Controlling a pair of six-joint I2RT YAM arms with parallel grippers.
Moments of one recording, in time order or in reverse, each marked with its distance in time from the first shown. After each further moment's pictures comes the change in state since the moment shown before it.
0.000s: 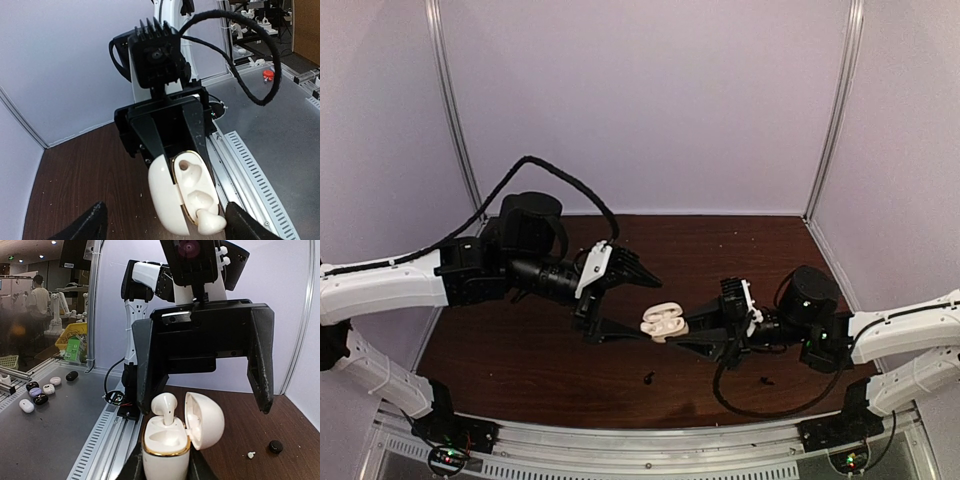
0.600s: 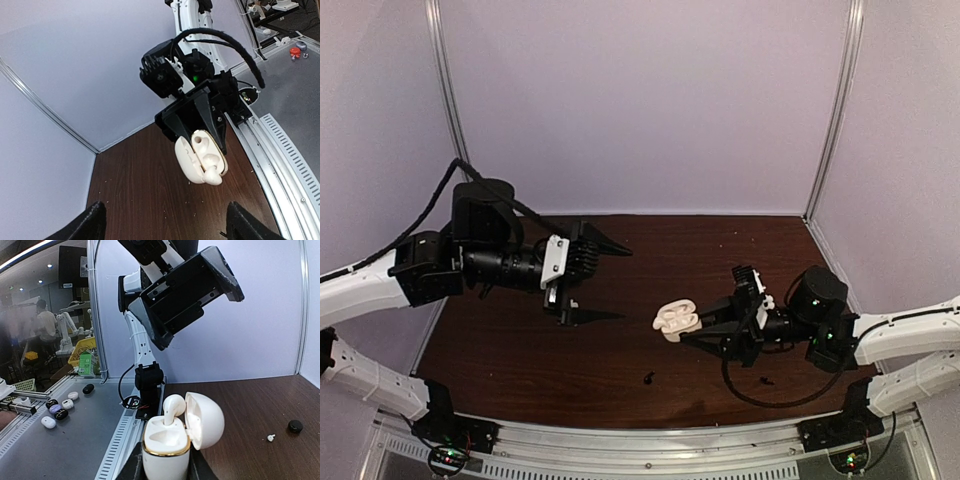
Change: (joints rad) left arm 0.000 -0.161 0.000 -0.077 -0.157 0.196; right arm -0.079 -0.042 -0.060 0.047 -0.076 0.205
